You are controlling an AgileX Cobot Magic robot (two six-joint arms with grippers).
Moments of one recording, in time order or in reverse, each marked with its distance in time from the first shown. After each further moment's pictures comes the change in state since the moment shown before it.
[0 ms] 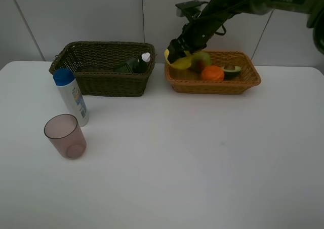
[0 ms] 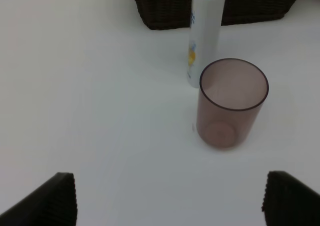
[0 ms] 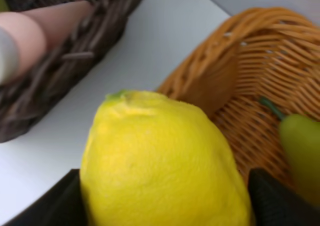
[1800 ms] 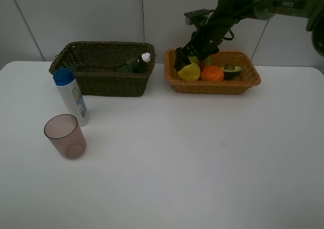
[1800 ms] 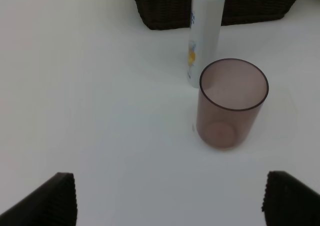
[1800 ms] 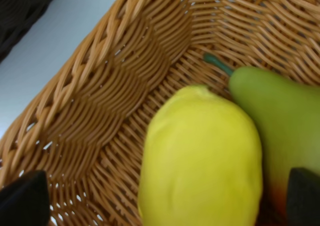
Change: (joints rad) left arm 0.000 0.000 0.000 0.000 0.000 0.000; right arm -0.031 0.027 0.006 -0.073 0.030 0.051
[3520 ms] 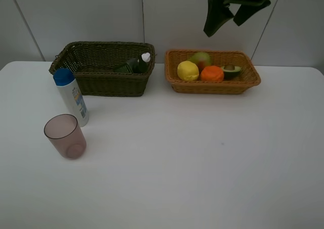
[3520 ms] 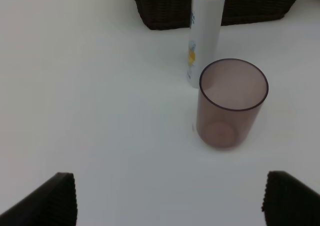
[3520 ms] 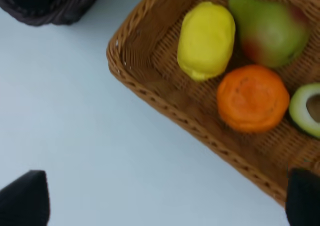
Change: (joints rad) left arm 0.000 0.000 0.000 0.000 0.000 0.000; right arm 0.000 -0.531 0.228 -0.100 0.342 0.117
